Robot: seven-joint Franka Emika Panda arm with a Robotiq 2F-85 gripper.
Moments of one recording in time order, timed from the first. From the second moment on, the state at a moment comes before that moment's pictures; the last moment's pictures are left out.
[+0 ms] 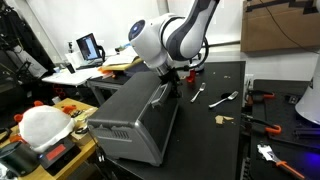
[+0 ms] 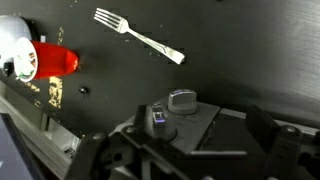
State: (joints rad) arm 0.22 0.29 0.07 -2.23 -0.65 2.24 0.46
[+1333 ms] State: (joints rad) arm 0.08 0.24 -0.06 -2.21 -0.53 2.40 0.36
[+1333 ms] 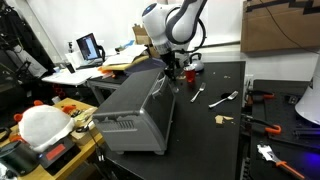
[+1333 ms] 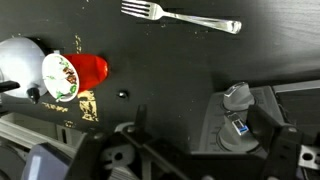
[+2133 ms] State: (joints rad) arm -0.03 0.19 0.02 -2.21 -0.01 2.34 -0.33
